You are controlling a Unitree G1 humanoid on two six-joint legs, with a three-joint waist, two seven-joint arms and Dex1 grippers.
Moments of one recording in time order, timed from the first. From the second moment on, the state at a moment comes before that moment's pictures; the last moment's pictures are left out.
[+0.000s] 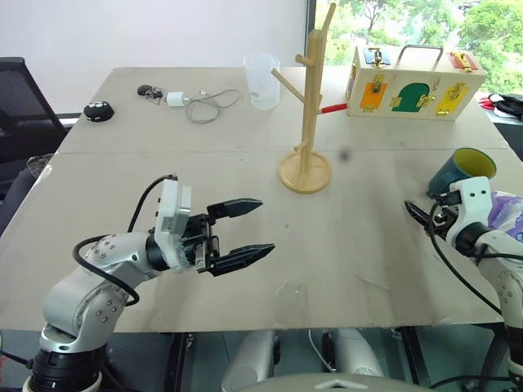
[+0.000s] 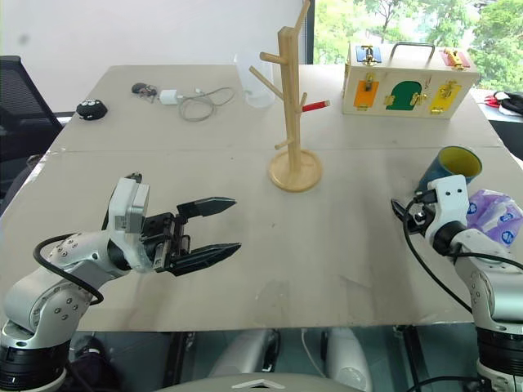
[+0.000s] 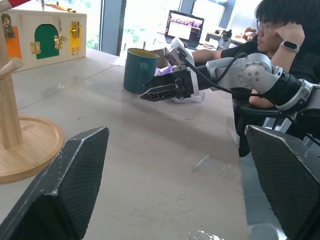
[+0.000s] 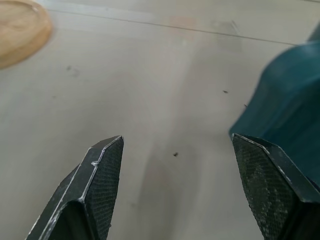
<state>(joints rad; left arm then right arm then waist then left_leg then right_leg) -0.03 0.71 0.20 -0.54 -0.89 0.52 -1.01 -0.09 -0.56 -0.28 -0.27 0.40 0.67 0.39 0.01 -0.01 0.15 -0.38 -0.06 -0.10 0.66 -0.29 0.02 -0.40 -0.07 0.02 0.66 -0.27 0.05</state>
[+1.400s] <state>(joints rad) -0.02 0.74 0.25 -0.58 -0.94 0.55 -0.95 -0.29 -0.54 -0.22 0.02 0.32 0.51 0.45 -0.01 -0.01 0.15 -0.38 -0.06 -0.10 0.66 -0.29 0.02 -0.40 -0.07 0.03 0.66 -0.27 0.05</state>
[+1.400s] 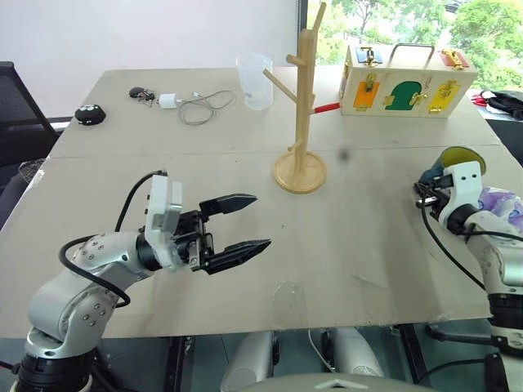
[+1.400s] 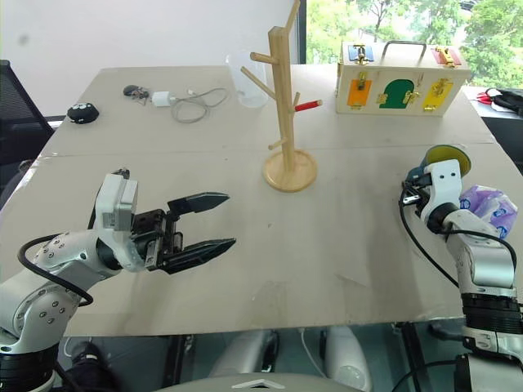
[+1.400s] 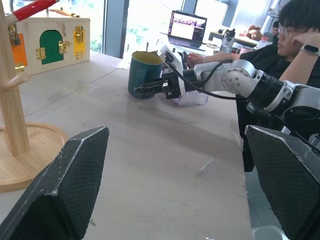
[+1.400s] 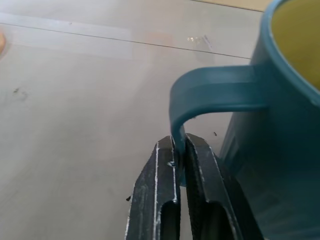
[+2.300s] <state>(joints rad) 0.22 0.65 0.39 -0.67 -0.96 0.49 -0.86 -0.93 -0.63 0.17 -0.13 0.39 0.91 0.76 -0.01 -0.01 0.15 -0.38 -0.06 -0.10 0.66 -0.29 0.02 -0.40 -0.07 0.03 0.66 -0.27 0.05</state>
